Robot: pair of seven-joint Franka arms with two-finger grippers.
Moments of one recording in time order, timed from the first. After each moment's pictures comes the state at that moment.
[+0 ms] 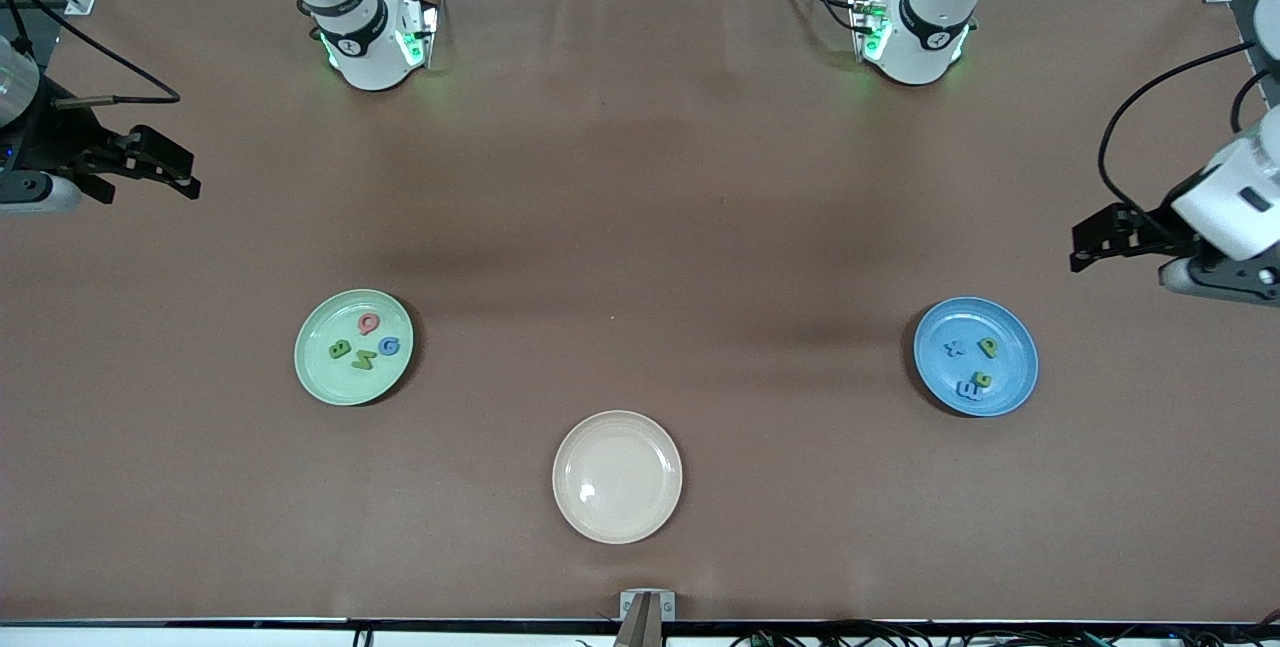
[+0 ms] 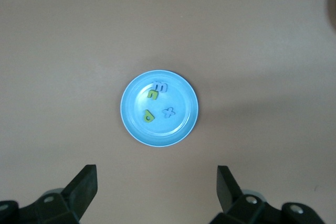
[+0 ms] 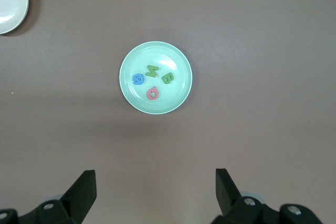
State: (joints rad) left arm 0.82 0.15 -0.90 -1.60 0.10 1.76 0.06; right arm -0.02 -0.07 0.02 -1.69 0.02 1.60 -0.03
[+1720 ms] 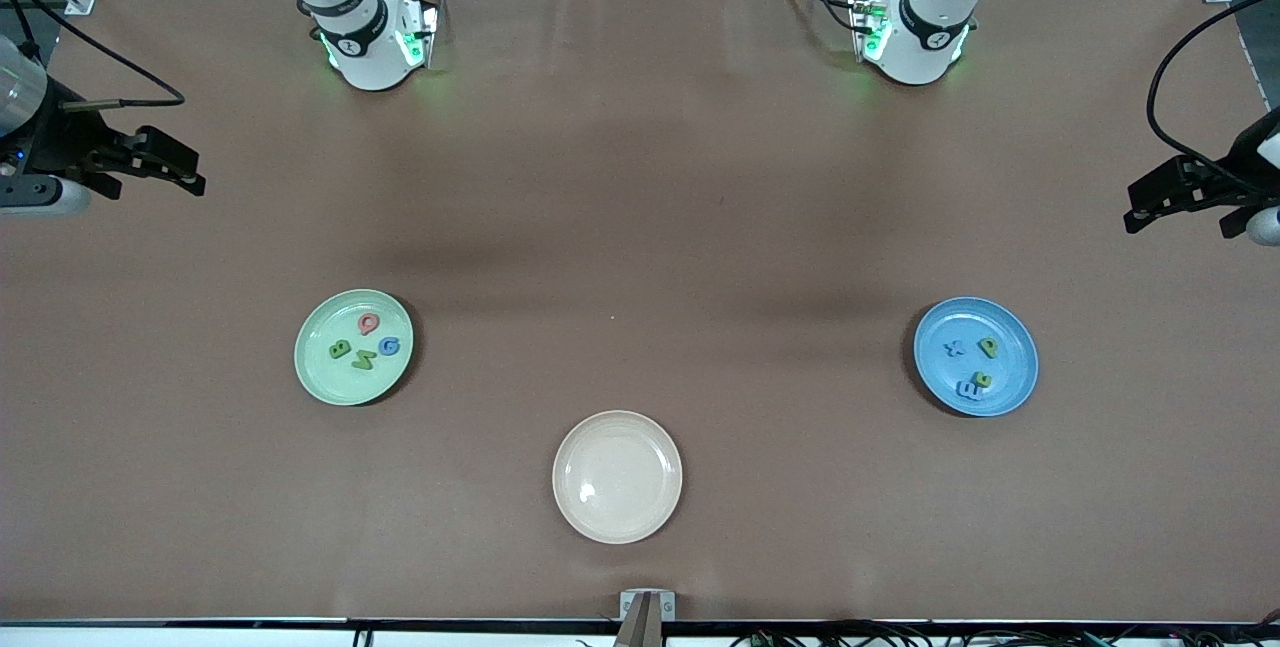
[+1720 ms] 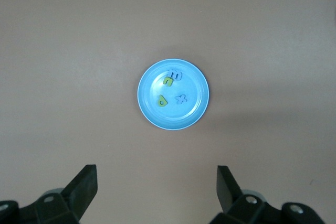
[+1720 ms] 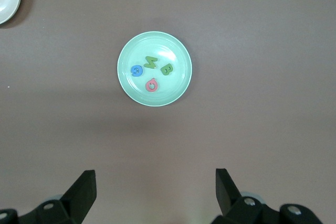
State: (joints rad) left arm 0.81 0.06 -0.84 -1.55 0.06 1.65 0.06; right arm -0.02 -0.07 0.03 -1.70 0.02 1.58 -0.02
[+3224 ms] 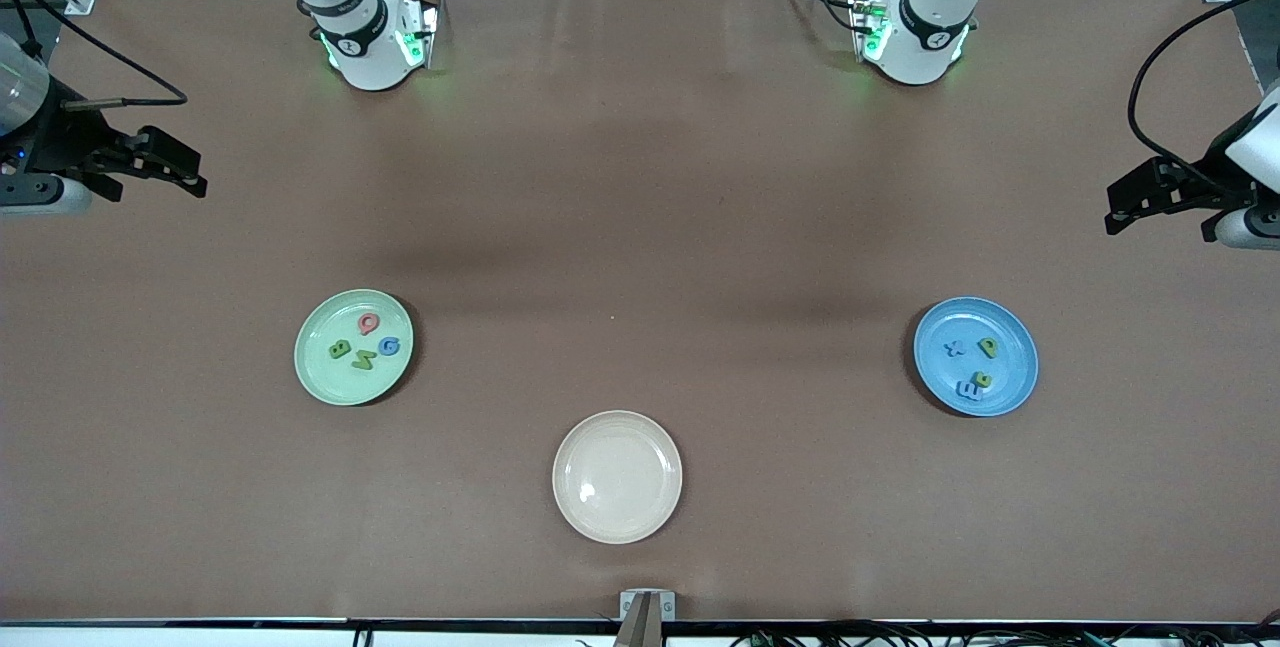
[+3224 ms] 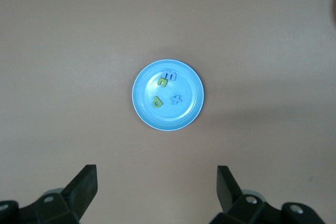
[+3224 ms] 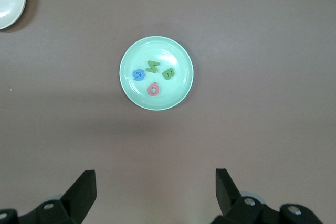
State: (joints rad) left arm 0.48 0.06 -0.54 -1.54 0.06 1.65 0.06; right arm -0.02 -0.07 0.03 -1.70 0.02 1.60 -0.02
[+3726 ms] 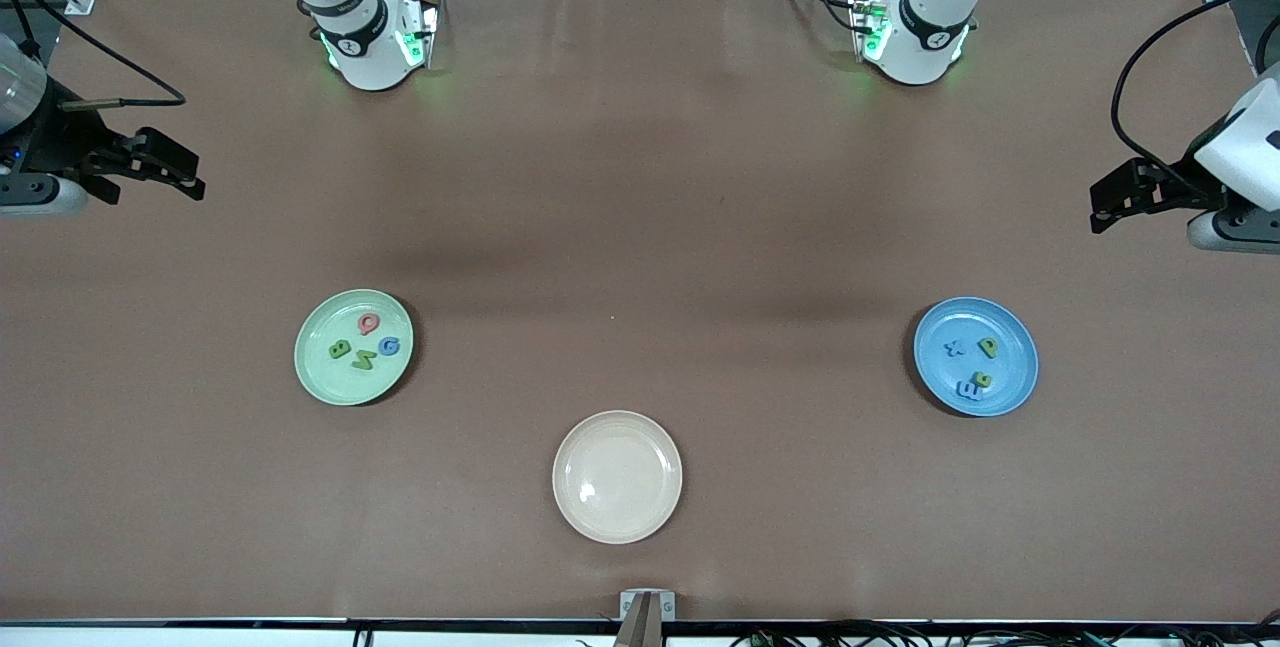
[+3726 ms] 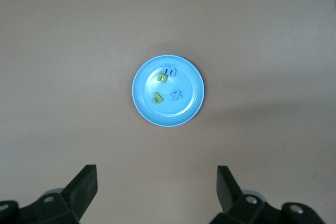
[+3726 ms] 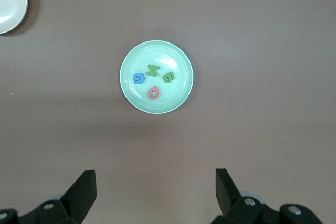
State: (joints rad) left arm 0.05 0.06 -0.12 -1.54 0.06 1.63 0.06; right arm -0.02 -0.07 0.03 -1.70 0.02 1.61 -0.02
